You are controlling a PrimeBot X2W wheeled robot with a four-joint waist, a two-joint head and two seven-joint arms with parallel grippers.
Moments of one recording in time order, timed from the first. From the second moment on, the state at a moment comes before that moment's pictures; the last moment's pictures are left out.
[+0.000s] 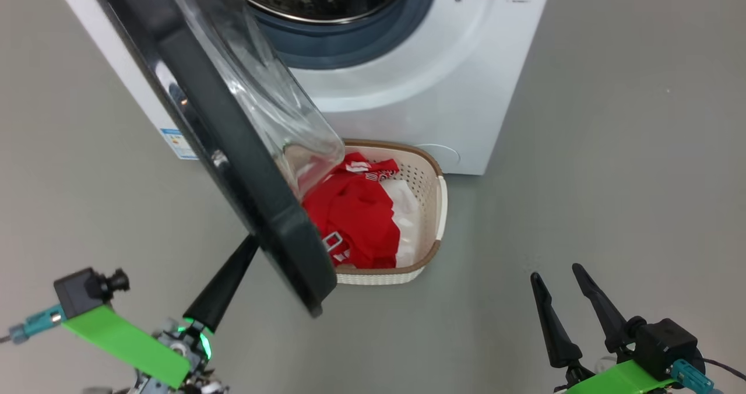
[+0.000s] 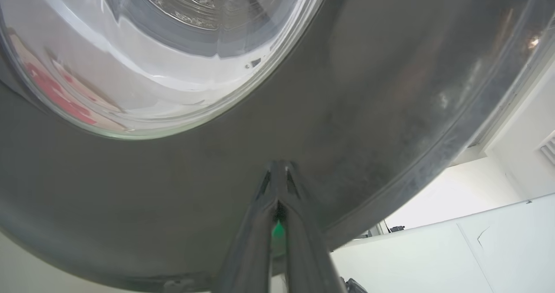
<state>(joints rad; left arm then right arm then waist) -0.13 0.27 -0.16 -0.07 -1.56 -0.13 0.26 0.06 -0.04 0.08 0.15 0.29 0.12 -0.26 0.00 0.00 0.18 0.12</state>
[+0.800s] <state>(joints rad) -0.59 0.39 -0.42 0.05 -1.44 -0.13 -0.08 -0.05 -0.04 0.09 0.10 0.38 0.12 -0.26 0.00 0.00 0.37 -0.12</state>
